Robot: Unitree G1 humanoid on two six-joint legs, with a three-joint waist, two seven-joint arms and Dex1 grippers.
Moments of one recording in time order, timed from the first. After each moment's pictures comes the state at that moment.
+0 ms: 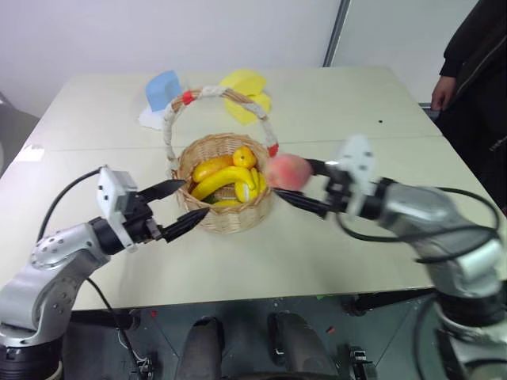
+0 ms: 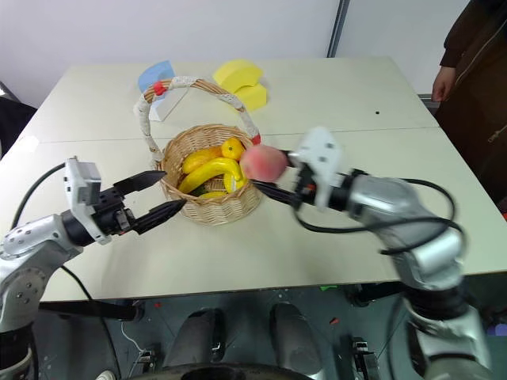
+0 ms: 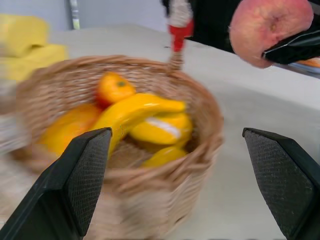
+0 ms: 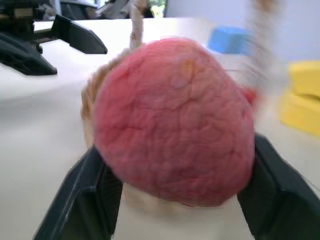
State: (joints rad) left arm -0.02 0.67 0.33 -0.52 -0.76 0.59 -0.77; right arm -0.53 -0.52 0.11 -0.55 0.51 0.80 0.59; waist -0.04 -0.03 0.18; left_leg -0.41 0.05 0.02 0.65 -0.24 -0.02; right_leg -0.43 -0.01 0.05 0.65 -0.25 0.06
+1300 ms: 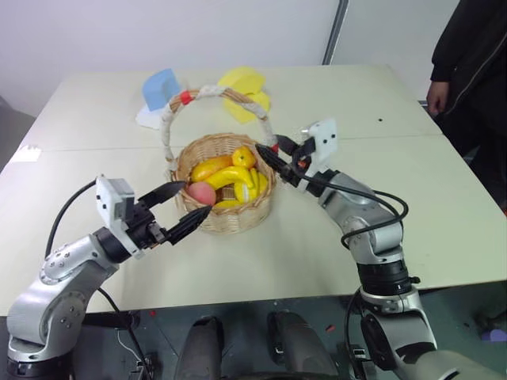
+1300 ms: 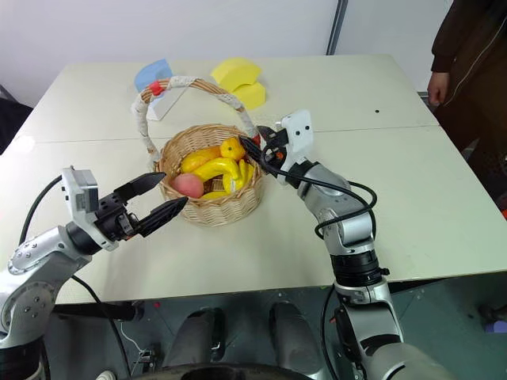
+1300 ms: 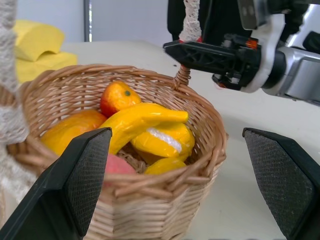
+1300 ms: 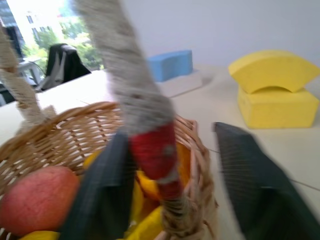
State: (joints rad) left arm 0.05 0.56 0.29 -0.57 -0.79 0.53 -0.67; right arm -0.55 -0.20 0.04 -0.12 0.39 0.48 0.46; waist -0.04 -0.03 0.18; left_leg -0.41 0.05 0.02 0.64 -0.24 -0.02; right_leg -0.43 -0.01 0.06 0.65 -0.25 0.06
